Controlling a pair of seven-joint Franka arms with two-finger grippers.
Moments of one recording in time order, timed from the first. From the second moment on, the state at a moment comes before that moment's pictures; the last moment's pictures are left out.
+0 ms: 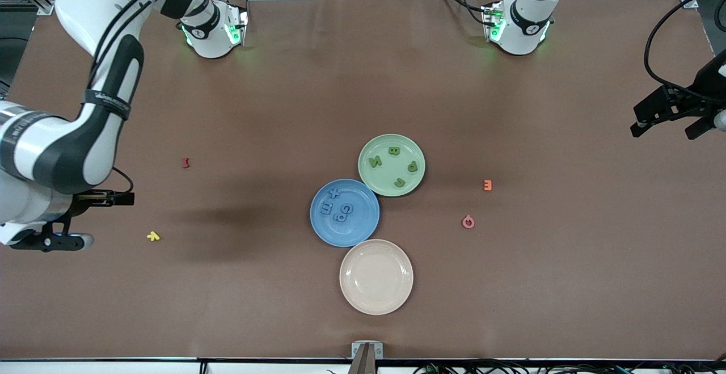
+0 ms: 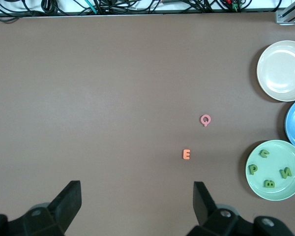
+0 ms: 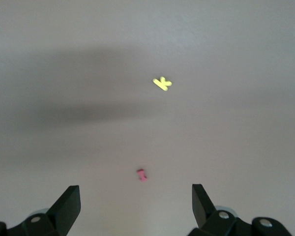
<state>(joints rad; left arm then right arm) -0.01 0.01 -0.03 -1.53 -0.04 1.70 0.01 0.65 0.84 -1.16 -1.19 0.64 1.41 -0.32</state>
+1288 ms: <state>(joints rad) -0.01 0.01 -0.03 -1.53 -0.04 1.70 0.01 0.67 0.83 -1.23 -1.20 0.67 1.38 -0.32</state>
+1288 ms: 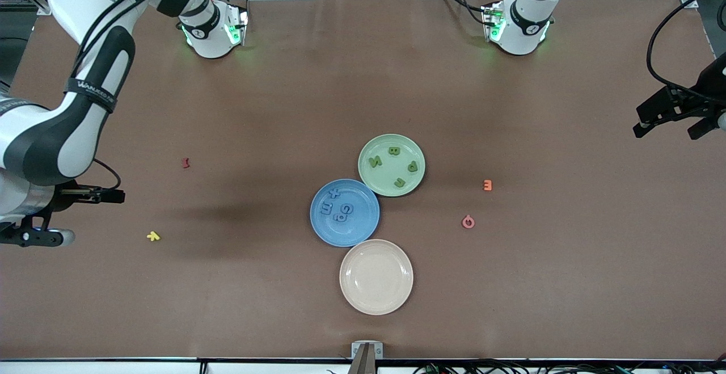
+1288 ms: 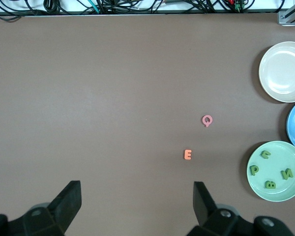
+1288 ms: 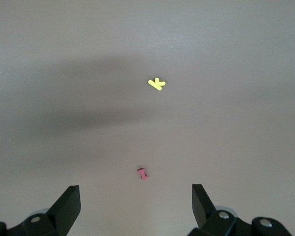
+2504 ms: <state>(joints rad) -0.01 0.01 -0.03 -1.53 -0.04 1.70 0.01 0.19 0.76 -0.30 -0.96 0.14 1.49 0.10</state>
